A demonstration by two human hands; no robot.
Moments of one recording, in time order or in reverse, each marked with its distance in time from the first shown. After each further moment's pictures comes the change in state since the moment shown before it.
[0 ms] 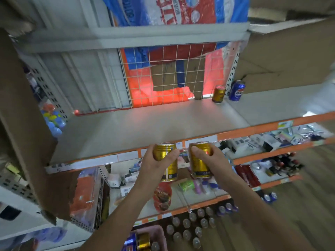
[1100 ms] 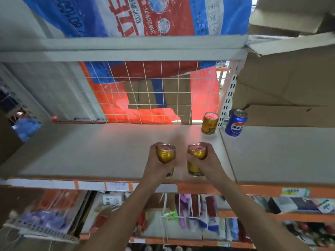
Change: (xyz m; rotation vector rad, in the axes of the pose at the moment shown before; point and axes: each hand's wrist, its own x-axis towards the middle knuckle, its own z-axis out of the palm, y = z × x) left_hand 0.233 -0.036 0.225 0.185 0.308 0.010; right_hand 0.281 0.008 -0.203 -0.157 -0.161 -0.114
